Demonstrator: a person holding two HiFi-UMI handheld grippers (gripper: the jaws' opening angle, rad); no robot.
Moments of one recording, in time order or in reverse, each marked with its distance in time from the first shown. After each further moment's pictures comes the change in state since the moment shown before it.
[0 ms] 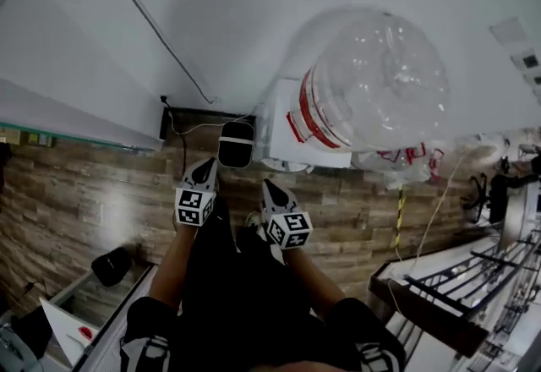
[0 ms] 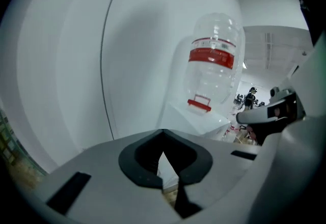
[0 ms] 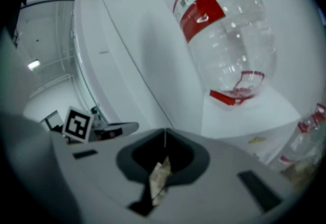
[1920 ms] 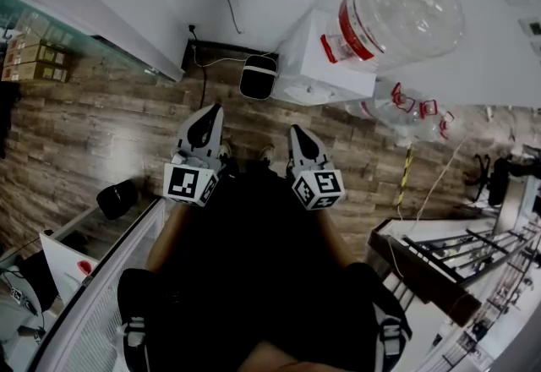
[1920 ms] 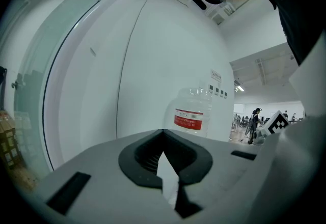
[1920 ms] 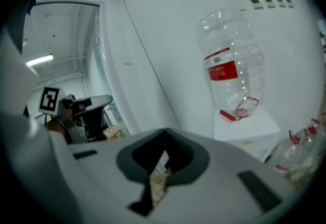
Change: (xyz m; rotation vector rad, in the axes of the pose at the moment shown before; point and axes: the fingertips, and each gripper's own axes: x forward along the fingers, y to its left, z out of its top) left arm -0.238 -0.054 0.133 0.017 -0.410 0.036; right arm -0.115 0.104 0.023 -0.092 -0.110 0.024
